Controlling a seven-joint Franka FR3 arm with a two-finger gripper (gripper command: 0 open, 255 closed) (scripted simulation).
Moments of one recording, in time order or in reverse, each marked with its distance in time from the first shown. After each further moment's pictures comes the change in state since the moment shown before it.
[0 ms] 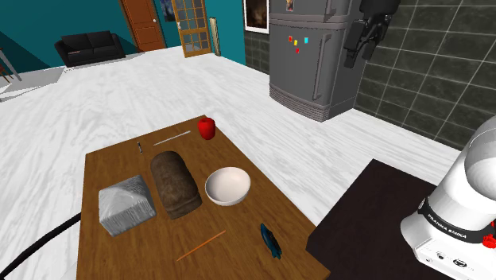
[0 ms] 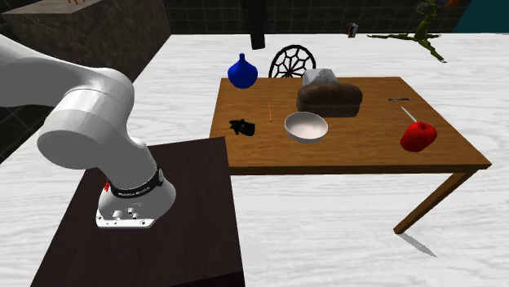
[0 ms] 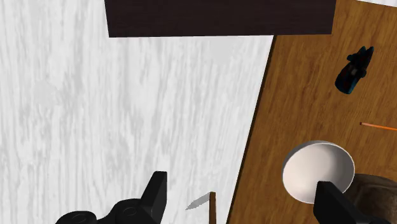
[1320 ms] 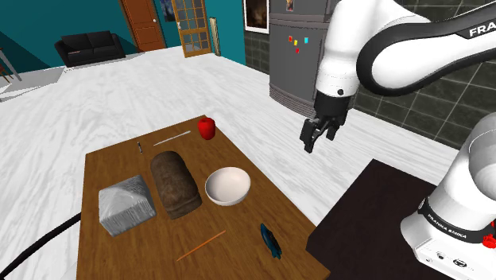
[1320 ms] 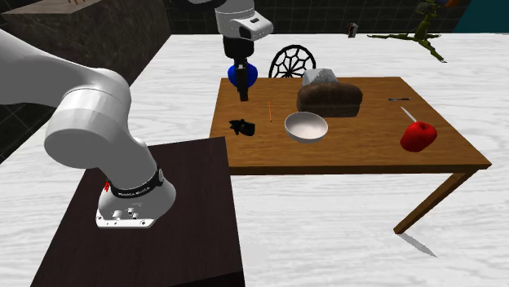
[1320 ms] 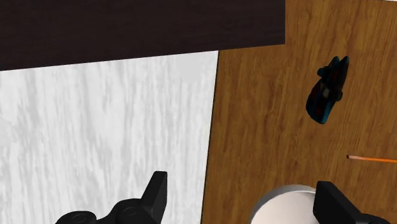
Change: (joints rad) arm 0.108 0.107 0.301 -0.387 0.214 0.466 0.319
